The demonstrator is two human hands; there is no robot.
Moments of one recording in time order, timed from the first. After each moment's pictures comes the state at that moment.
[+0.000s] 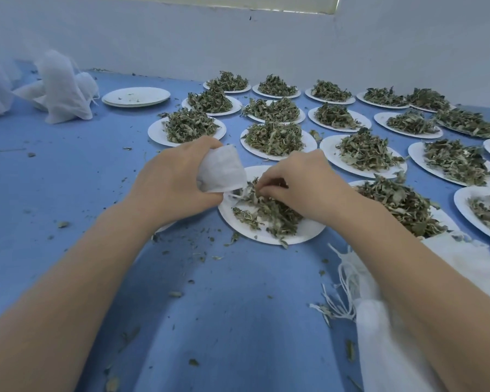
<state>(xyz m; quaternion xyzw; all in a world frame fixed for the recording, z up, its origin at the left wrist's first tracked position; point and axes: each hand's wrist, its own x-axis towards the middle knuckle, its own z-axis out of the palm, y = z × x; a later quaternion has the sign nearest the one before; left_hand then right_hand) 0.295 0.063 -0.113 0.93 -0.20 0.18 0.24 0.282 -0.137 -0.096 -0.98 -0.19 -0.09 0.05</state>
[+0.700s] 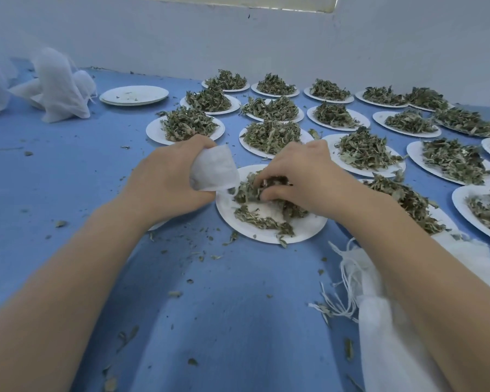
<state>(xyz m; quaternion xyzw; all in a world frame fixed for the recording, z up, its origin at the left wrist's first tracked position) 0.298 0.069 -0.113 0.94 -0.19 0.16 0.24 0.277 -0.139 -0.083 -0.98 -0.21 -0.06 0.03</state>
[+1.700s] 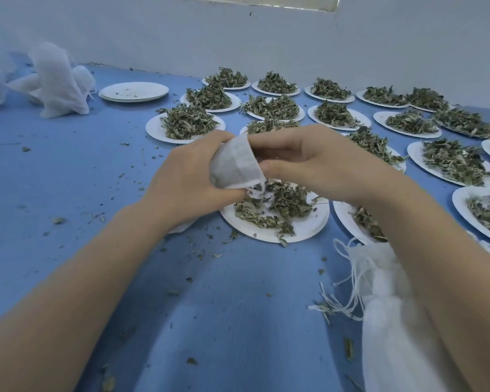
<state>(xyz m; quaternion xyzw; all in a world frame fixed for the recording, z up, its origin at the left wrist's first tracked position) 0.288 0.045 -0.110 0.89 -0.25 0.20 0.33 0.261 -0.140 -0.060 -0.86 -0.27 0.04 0.43</state>
